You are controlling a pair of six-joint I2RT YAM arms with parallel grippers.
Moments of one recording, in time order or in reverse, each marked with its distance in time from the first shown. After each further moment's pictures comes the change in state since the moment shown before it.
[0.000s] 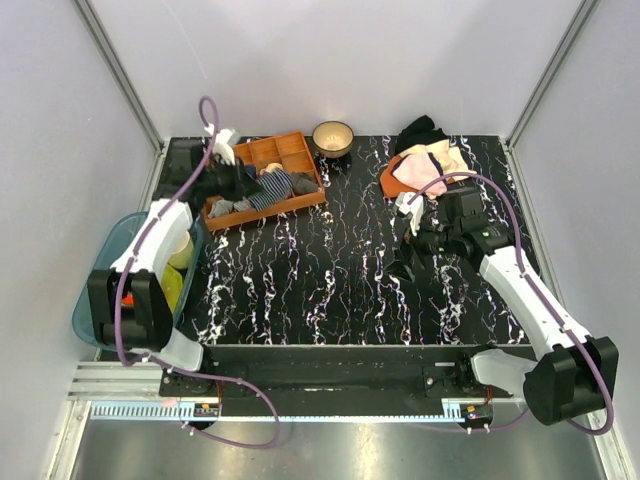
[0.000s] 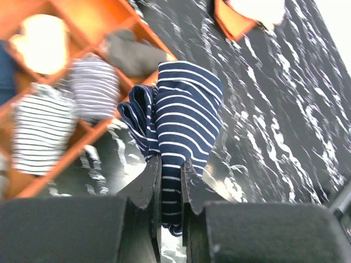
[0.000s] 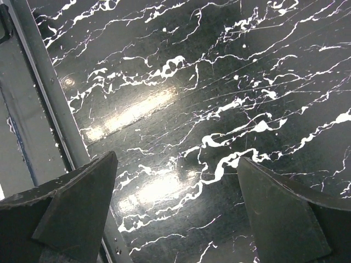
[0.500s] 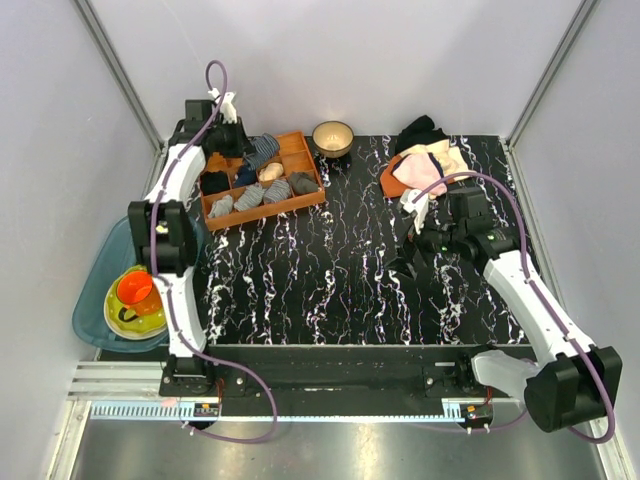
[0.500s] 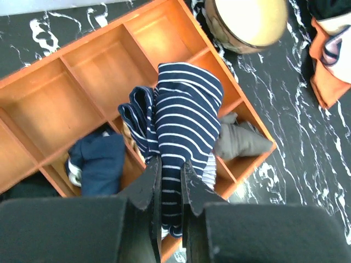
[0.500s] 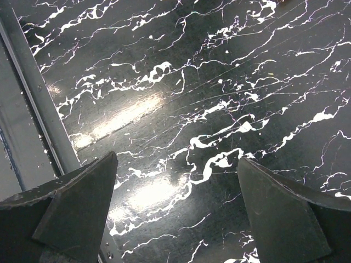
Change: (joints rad) left arm 0.091 0.626 0.755 -0.203 -0.156 0.065; right arm -0.016 -0.047 -0.005 0.028 0.021 0.012
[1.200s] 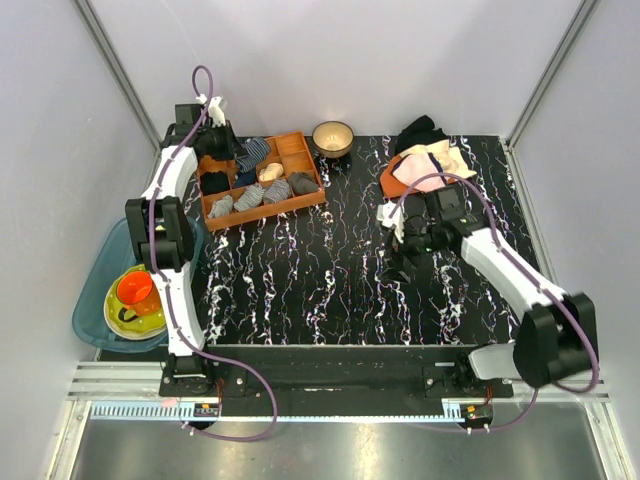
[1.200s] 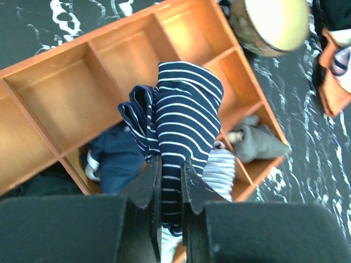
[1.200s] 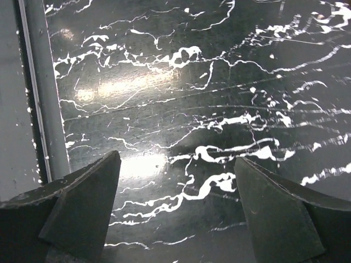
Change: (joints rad) left arm 0.061 0.141 0.094 0.018 0.019 -0.065; right arm 0.039 0.170 0.006 -0.032 -0.075 -0.290
